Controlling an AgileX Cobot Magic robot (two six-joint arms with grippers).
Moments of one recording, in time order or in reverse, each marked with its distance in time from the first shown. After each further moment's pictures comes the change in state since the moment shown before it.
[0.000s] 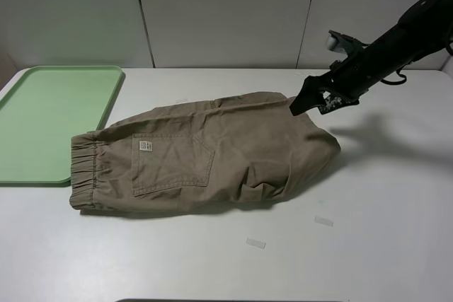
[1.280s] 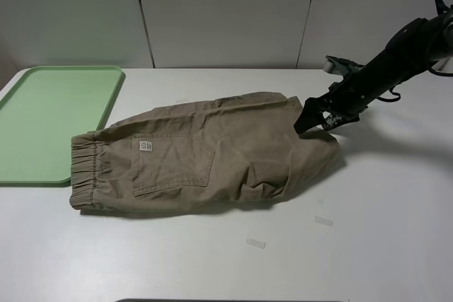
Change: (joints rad) left arm 0.000 0.000 0.000 0.000 0.000 0.000; right arm 0.001 0.128 -0.019 -0.055 -0.063 0.006
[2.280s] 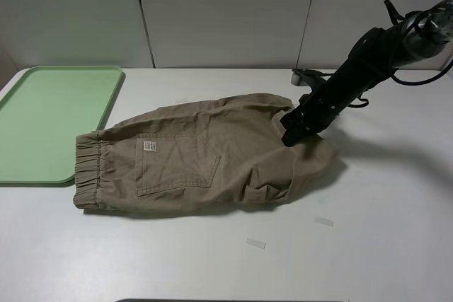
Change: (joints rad) left arm 0.000 0.000 0.000 0.001 0.000 0.000; right arm 0.128 0.026 0.002 -0.084 -0.016 0.059
